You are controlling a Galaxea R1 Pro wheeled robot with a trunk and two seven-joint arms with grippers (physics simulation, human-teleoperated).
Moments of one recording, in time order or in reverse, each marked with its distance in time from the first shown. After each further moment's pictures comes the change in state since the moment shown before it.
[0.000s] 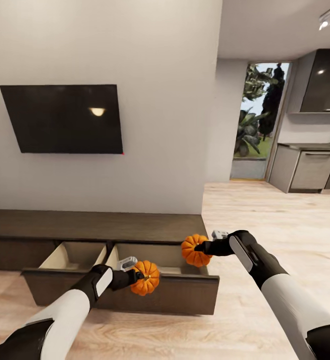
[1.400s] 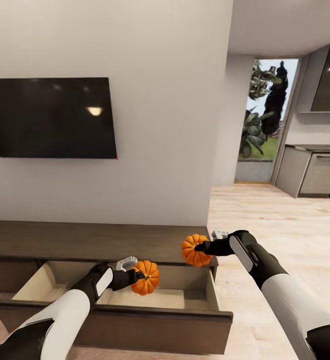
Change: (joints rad) left arm 0.000 -0.001 0.001 0.000 0.003 0.000 -0.001; right arm 0.000 0.000 -0.002 0.001 -0.005 0.000 0.001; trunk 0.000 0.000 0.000
